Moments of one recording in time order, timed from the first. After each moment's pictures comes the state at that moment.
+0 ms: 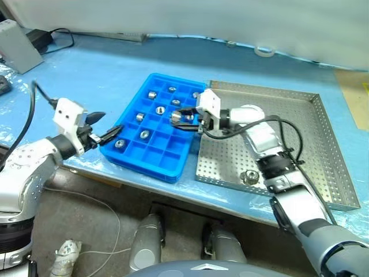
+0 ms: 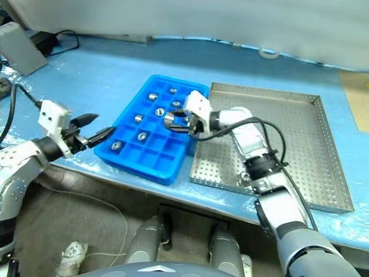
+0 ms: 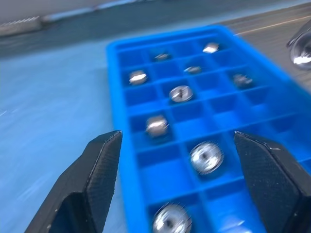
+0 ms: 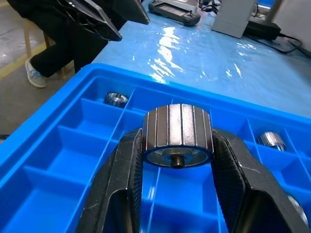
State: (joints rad) left arm -0.11 0.73 0.37 -0.35 -0.53 0.63 -0.62; right arm -0.88 -0.27 0.25 0.47 0.12 0.02 1.07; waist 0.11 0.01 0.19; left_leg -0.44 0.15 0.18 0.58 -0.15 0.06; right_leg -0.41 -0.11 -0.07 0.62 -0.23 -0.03
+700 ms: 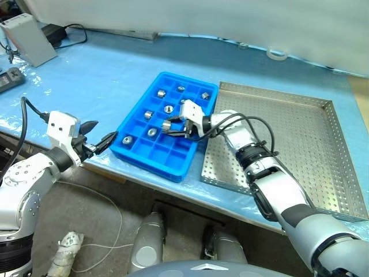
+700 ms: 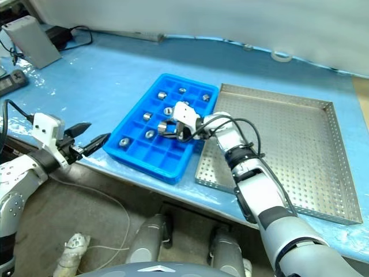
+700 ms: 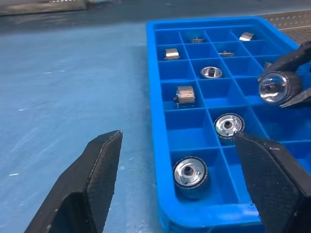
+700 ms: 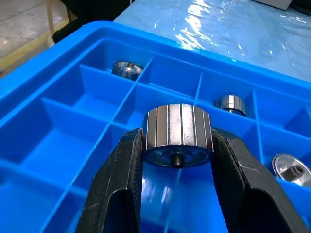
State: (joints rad) left arm -0.07 0.66 0.35 -0.41 -0.55 0.63 -0.57; right arm -0.93 -0.21 0.26 0.81 0.01 -0.21 1.14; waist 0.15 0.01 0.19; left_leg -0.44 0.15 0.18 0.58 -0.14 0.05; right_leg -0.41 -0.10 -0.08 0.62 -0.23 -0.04
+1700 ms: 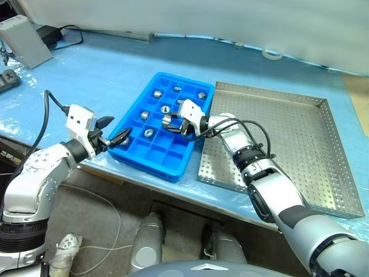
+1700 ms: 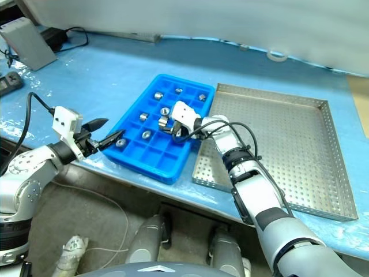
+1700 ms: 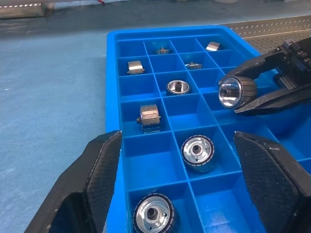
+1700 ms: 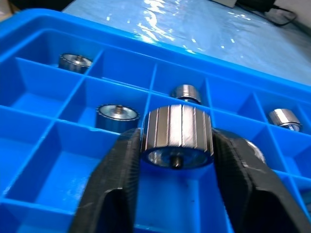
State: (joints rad) left arm -0.17 0.64 0.25 -0.33 -0.53 0.61 -0.60; right arm -0.97 -0.15 0.24 0.96 -0.08 -0.32 0.85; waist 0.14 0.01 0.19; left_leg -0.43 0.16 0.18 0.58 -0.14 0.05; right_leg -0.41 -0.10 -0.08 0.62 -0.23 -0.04
